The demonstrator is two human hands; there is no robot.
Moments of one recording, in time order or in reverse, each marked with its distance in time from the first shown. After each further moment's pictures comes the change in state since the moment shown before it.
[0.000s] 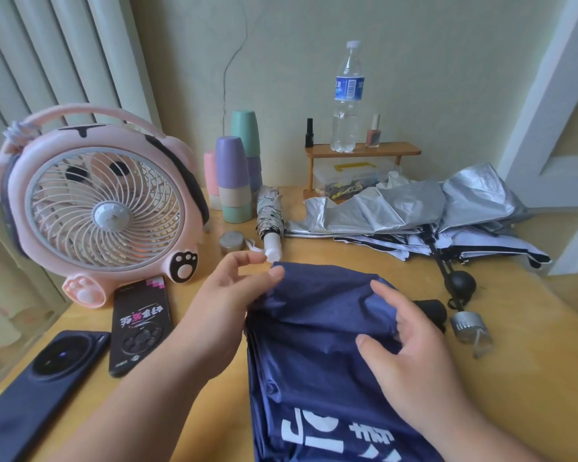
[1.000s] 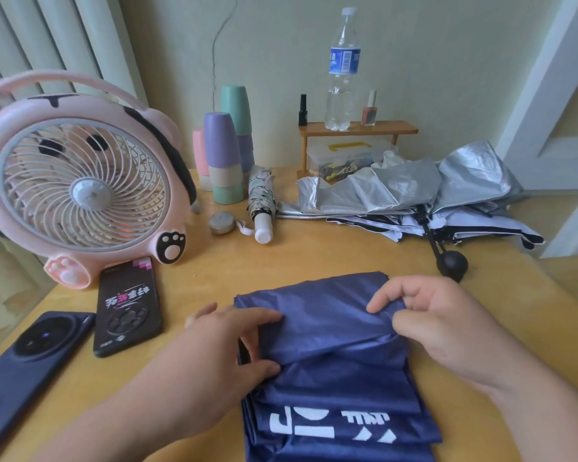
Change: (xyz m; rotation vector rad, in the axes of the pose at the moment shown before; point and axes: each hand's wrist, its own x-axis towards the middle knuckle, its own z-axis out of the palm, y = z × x) left_hand -0.059 -0.003 -0.006 1.150 -0.250 0.191; right_hand 0.025 -0.026 -0.056 -0.012 -0.391 0.111
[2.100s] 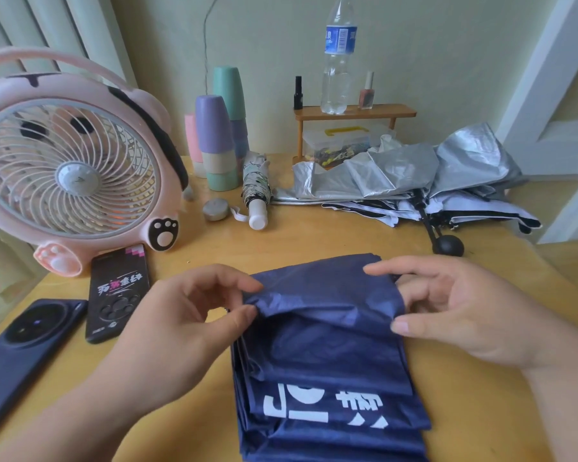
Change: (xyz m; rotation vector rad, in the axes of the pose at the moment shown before) left_hand 0.001 -0.021 0.003 -0.583 0.256 0.074; right_hand -0.006 0.002 -0.034 0.030 -0.273 -0.103
